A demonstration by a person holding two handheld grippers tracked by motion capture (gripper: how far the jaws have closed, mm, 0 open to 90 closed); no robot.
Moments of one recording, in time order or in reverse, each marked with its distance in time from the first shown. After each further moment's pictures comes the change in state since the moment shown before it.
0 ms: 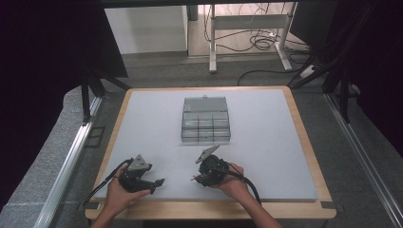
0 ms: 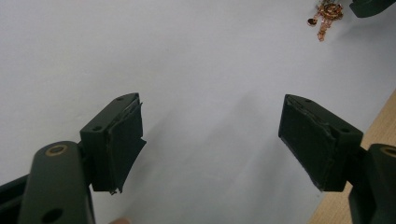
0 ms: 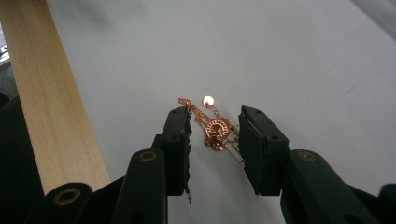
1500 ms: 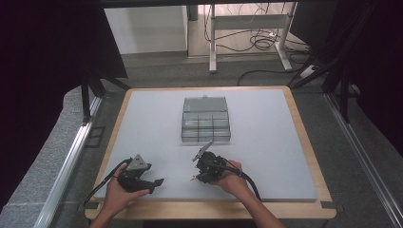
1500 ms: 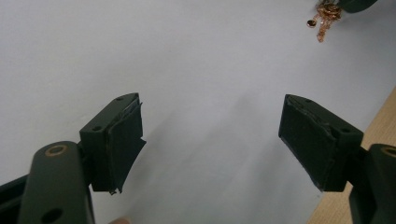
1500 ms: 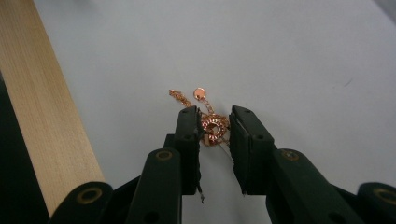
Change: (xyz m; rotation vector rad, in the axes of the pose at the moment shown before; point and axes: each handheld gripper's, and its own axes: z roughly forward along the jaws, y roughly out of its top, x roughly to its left) left arm 0.002 0.000 -0.002 -0.008 -0.005 0.000; right arm -0.004 0.013 0.004 0.116 -0.013 -0.014
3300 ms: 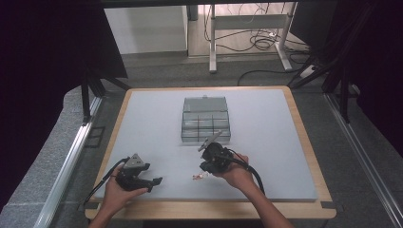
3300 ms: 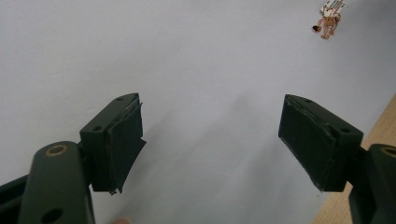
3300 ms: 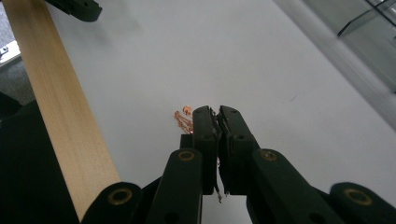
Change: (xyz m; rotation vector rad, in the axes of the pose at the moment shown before) left arm 0.007 -0.004 -0.001 -0.013 -0.010 -0.044; right arm -0.010 0.008 -0.045 -0.083 0.001 0.040
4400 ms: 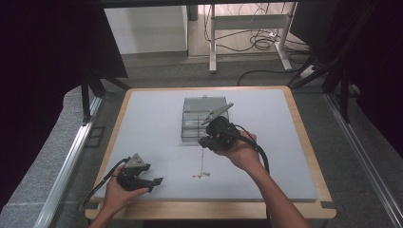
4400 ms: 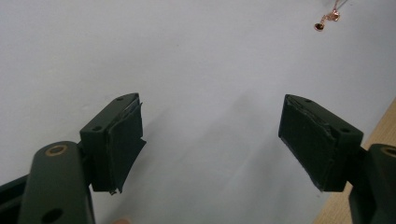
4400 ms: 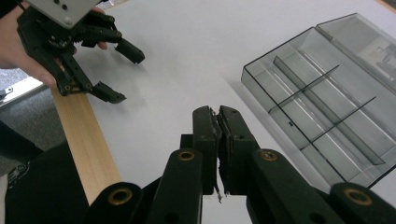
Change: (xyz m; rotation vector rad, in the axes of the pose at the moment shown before) left arm 0.000 0.000 0.003 0.014 -0.004 -0.016; right arm -0.005 0.050 -0.082 -0.155 -0.047 -0.019
